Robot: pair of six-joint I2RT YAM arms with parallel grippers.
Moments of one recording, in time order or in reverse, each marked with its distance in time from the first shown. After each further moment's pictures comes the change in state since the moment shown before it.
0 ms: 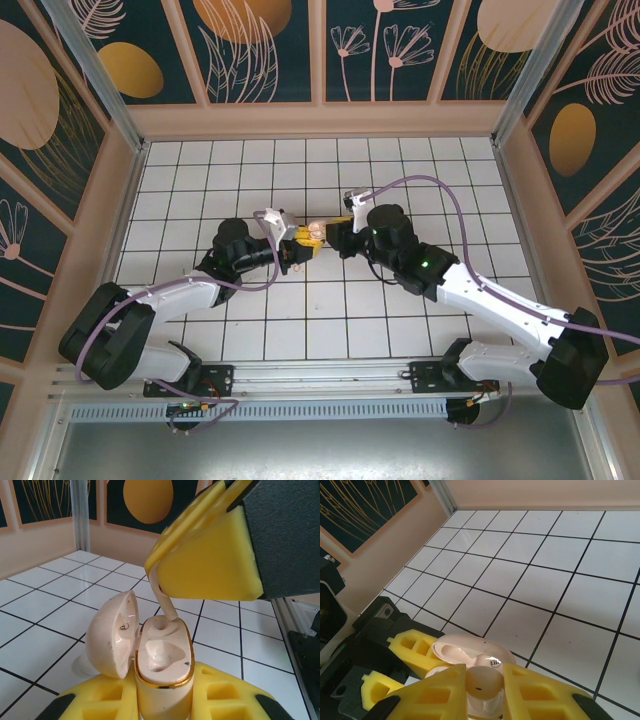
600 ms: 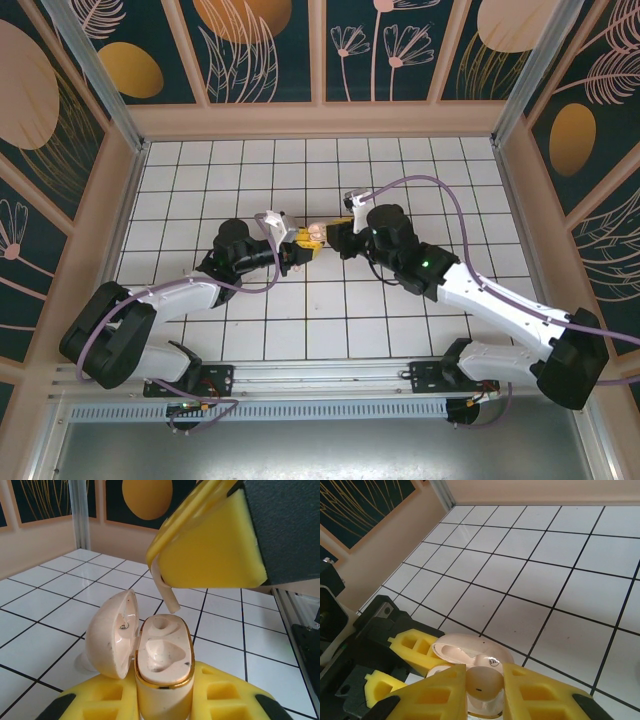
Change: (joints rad) left arm 0.000 0.005 -0.011 0.000 0.000 0.039; right arm 0.000 -0.003 0.006 -0.026 -0.002 0.000
